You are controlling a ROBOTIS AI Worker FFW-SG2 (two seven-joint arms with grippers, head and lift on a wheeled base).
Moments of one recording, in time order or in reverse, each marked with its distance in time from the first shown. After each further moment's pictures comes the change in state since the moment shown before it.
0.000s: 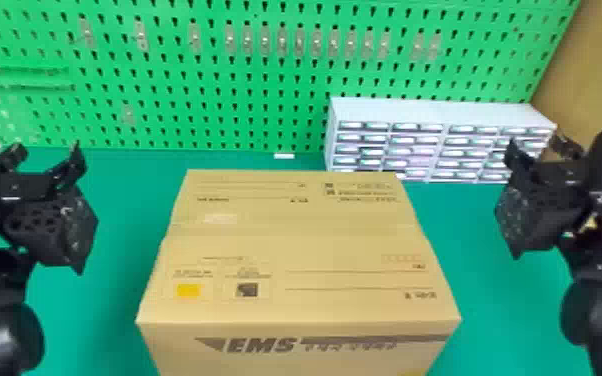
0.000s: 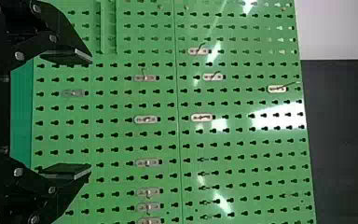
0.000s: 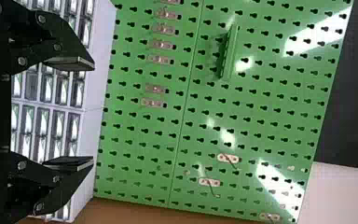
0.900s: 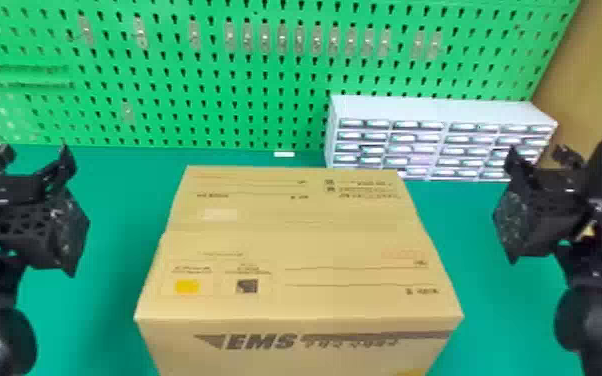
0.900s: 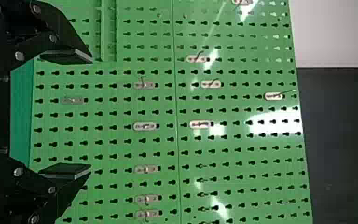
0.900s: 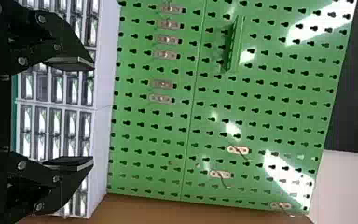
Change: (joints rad) left arm 0.013 0.000 0.020 -0.014 0.006 -0.012 0.000; right arm 0.010 0.049 -0.031 -0.004 0.006 0.002 0.000
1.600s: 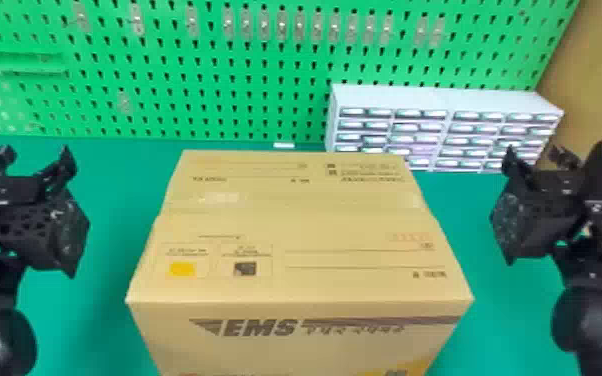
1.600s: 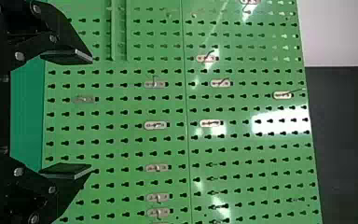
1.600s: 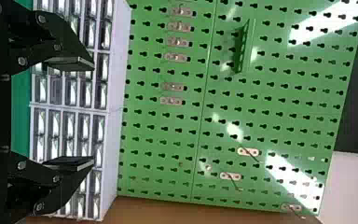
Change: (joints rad) left arm 0.003 0.000 0.001 0.000 -0.001 0.000 0.000; right arm 0.002 0.006 0.004 -0.002 0.003 0.000 0.000
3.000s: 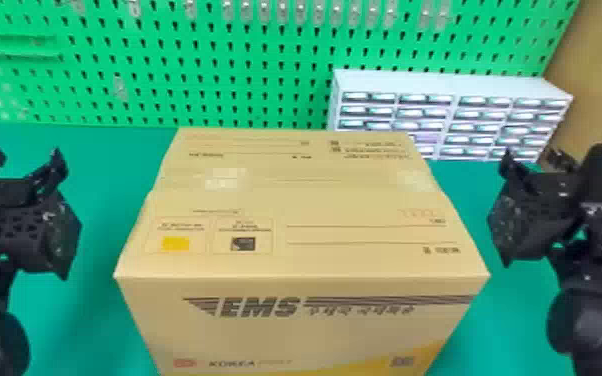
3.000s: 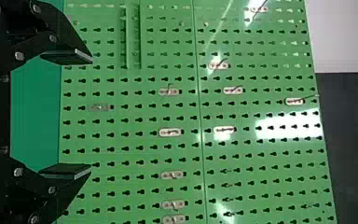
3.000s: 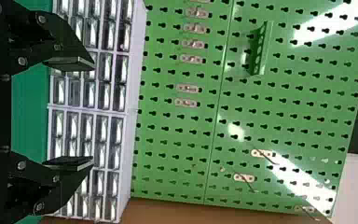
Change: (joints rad) left arm 0.001 0.000 0.028 0.006 -0.011 0.000 0.000; right arm -0.002 0.010 -0.003 0.029 0.009 -0.033 0.000
